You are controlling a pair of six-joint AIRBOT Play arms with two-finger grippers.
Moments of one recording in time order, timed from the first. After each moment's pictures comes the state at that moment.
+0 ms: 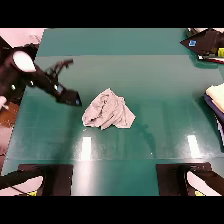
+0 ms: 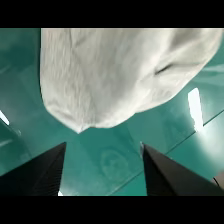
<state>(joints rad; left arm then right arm) -0.18 -1.31 1.24 1.06 -1.44 -1.34 -0.06 -1.03 1.50 -0.81 1.20 1.32</state>
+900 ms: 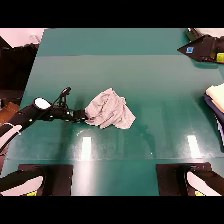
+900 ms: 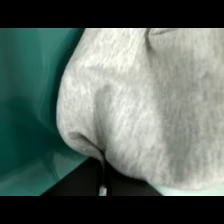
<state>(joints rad) -0.17 -1.26 0.68 0.69 -0.87 -1.20 -0.05 -1.03 1.49 -0.81 1.29 1.35</state>
